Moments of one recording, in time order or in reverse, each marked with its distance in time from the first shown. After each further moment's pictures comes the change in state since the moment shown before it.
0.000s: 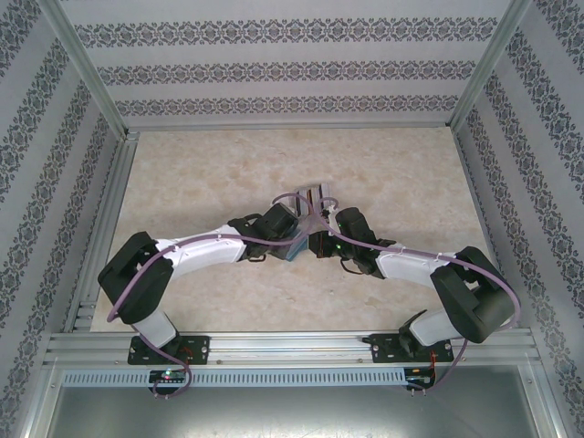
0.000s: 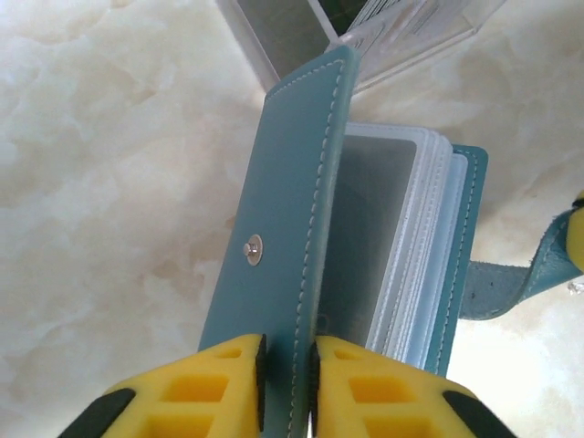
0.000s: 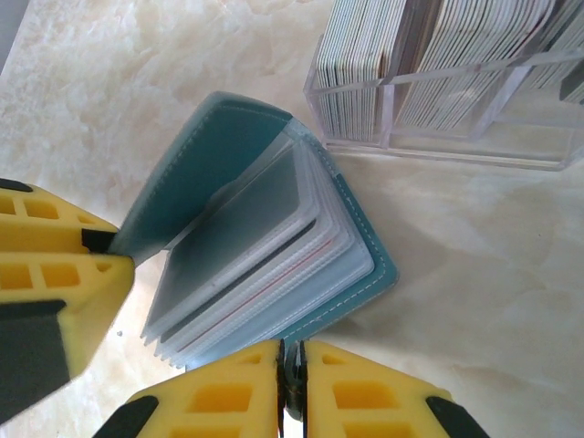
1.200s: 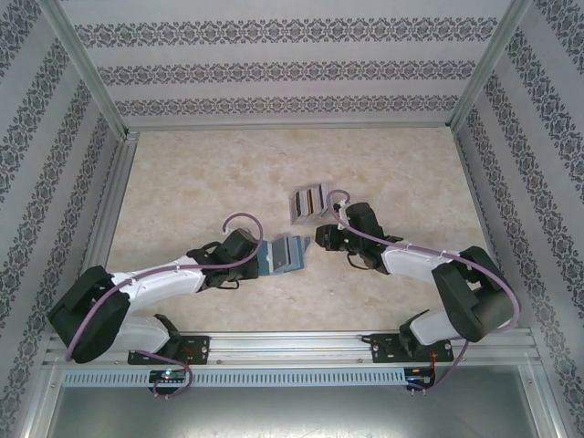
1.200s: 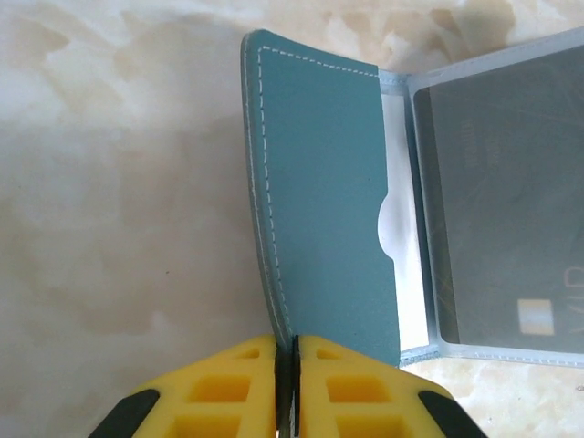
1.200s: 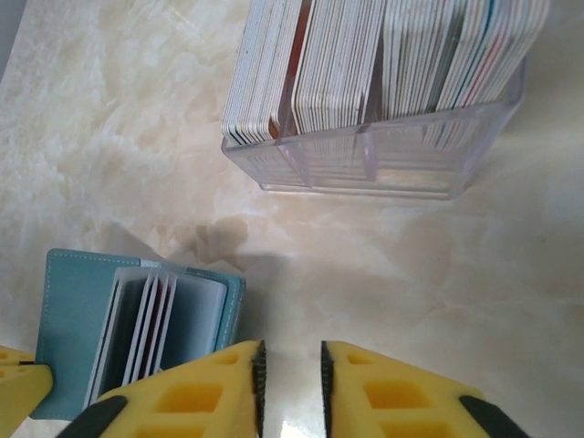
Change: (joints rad) left arm 0.065 -0.332 -0.448 0.130 0.125 -0.412; right arm -0.092 0.000 0.000 -0.001 -0.024 0.023
